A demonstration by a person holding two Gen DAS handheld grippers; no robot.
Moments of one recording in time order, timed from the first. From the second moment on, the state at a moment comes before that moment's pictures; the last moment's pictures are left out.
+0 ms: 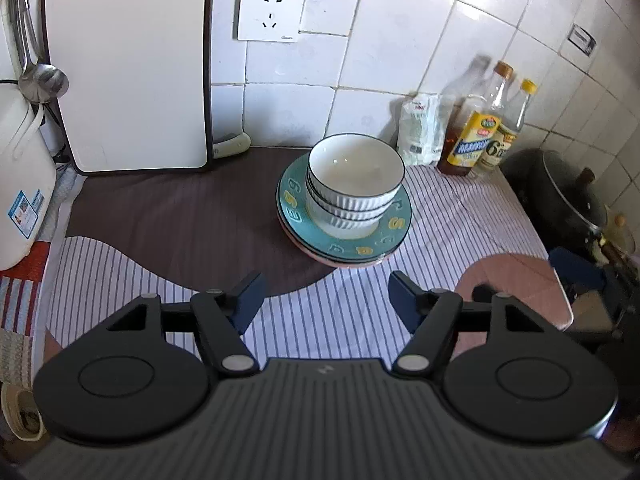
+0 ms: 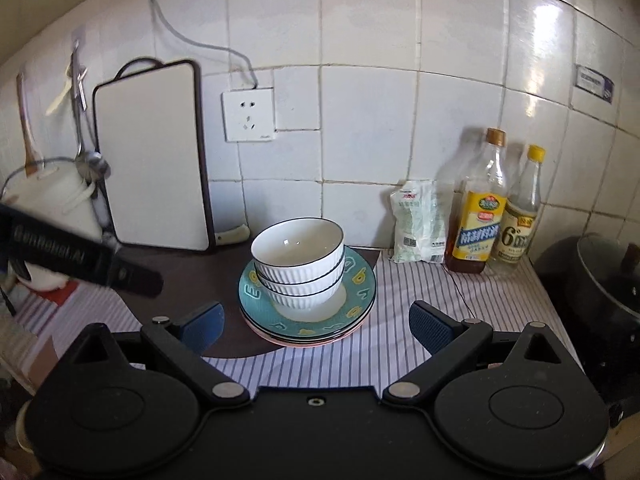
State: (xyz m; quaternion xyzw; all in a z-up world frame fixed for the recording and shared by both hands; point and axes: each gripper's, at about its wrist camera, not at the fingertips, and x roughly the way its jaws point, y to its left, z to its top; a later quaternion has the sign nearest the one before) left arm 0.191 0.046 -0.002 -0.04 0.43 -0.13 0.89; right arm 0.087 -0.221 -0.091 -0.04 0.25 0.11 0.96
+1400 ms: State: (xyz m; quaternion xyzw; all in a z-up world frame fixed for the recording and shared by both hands) left arm 0.113 0.054 -0.020 0.00 0.41 -0.09 0.91; right arm 0.025 -0.228 -0.087 -0.03 0.26 0.01 0.96
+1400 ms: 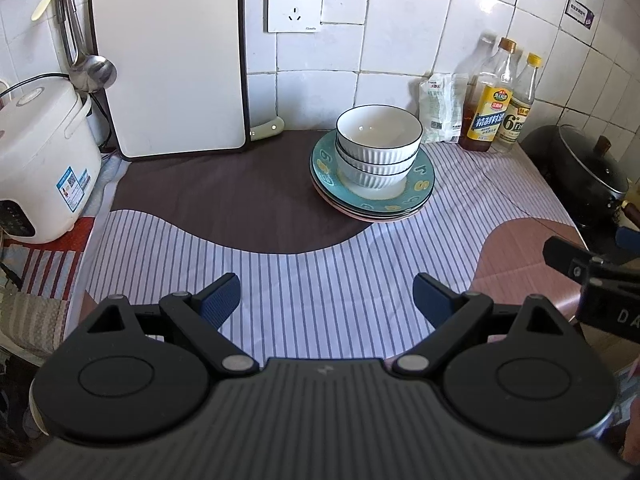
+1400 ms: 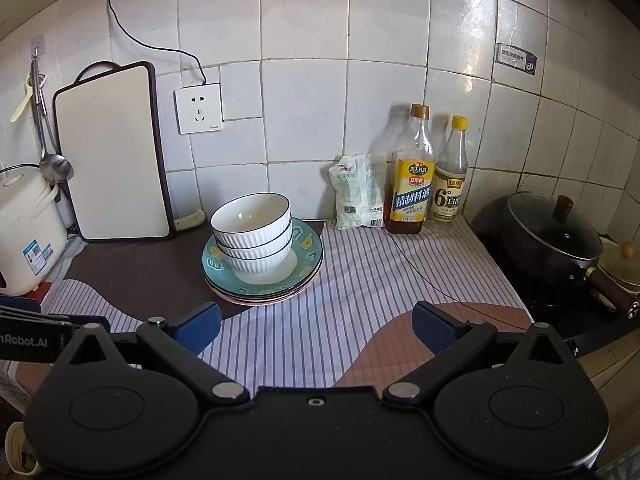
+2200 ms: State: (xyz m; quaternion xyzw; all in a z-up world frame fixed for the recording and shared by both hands) left arm 0.112 0.057 -0.023 0.01 0.41 -0.07 0.91; right arm 0.021 -0.226 -0.091 -0.03 0.27 0.01 0.96
